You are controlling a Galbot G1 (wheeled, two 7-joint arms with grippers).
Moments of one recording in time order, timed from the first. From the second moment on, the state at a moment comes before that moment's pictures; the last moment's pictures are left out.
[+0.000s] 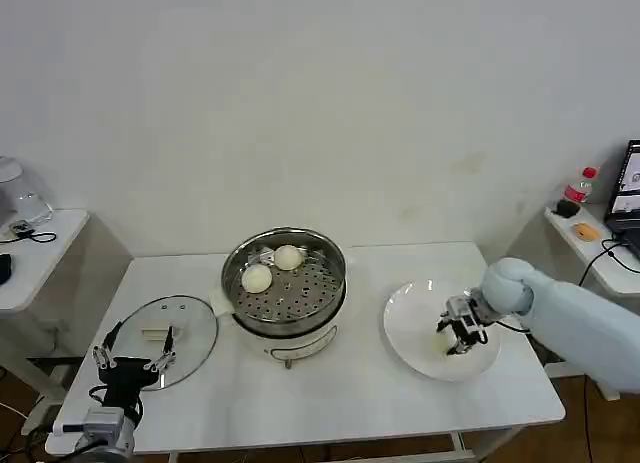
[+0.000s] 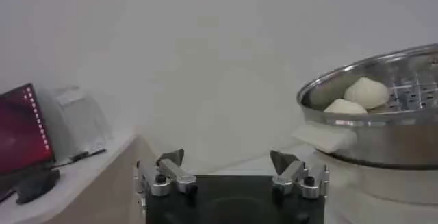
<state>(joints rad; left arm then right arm) 1.62 -1.36 -0.76 -2.17 0.05 0.21 -0.01 -0.01 0.65 -0.81 1.37 -0.11 -0.17 -1.07</state>
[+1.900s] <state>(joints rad) 1.63 -1.36 -0.85 -2.20 -0.01 0.22 -0.01 0.41 1.32 -1.14 1.22 0.00 0.03 -1.06</state>
